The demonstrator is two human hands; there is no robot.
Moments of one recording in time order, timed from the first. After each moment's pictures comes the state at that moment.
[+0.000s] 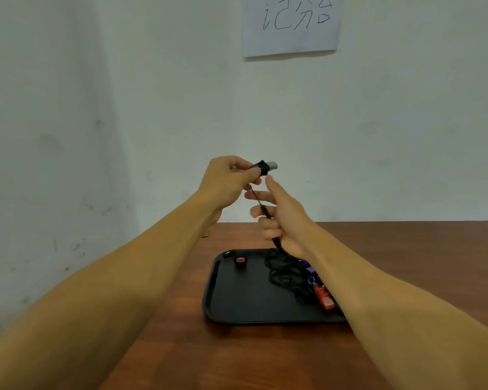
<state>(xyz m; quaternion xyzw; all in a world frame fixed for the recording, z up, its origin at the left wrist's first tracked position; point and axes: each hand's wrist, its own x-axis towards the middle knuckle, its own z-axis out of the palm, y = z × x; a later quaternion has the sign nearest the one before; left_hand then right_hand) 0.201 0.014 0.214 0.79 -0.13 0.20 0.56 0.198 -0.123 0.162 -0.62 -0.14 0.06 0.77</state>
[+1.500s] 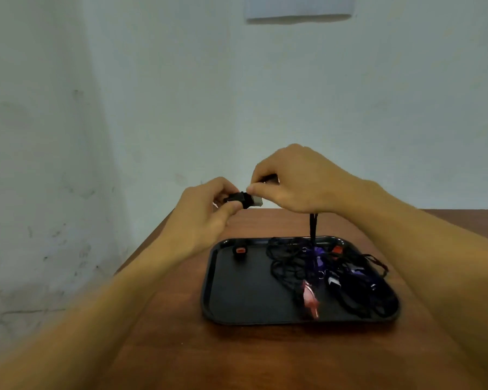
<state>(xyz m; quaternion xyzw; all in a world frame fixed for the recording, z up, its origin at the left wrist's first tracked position) 0.202 0.068 0.142 0.86 -0.20 0.28 0.38 0.205 -0.129 0.213 -0.90 -0.35 -0.22 0.11</state>
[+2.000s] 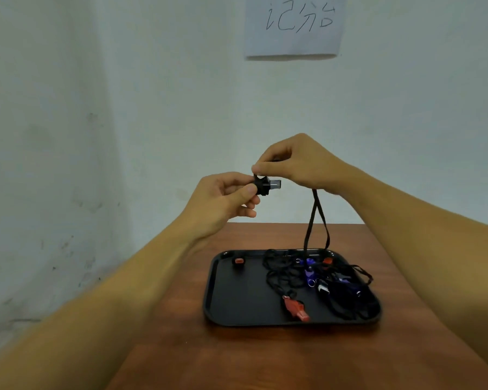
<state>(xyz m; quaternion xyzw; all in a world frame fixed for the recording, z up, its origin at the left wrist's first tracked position) 0.170 0.045 0.189 0.69 -0.26 0.12 0.67 0.196 -0.145 0.255 -0.86 -0.32 -0.17 0.37</state>
